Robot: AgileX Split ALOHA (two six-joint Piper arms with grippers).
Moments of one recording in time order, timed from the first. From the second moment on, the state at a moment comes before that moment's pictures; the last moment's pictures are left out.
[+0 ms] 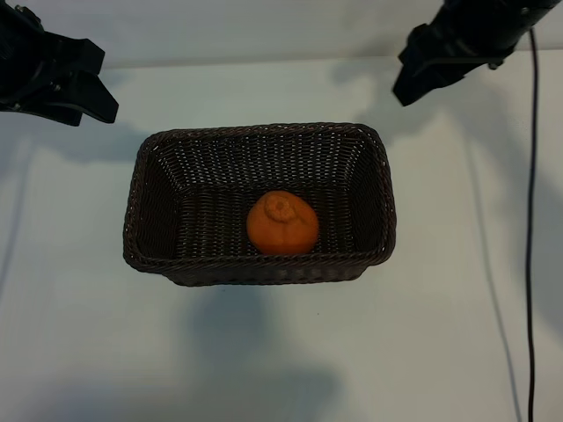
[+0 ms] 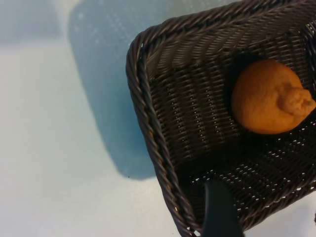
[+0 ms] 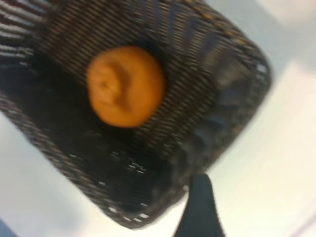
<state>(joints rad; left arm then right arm) -0.04 1.61 -1.44 -0.42 1.18 0.25 0.16 1.75 -1.65 0.35 1.22 -0.39</state>
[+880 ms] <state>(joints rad) -0.04 1.61 -1.44 -0.42 1.18 0.25 -0.04 1.69 -1.48 0.40 1.22 -0.41</state>
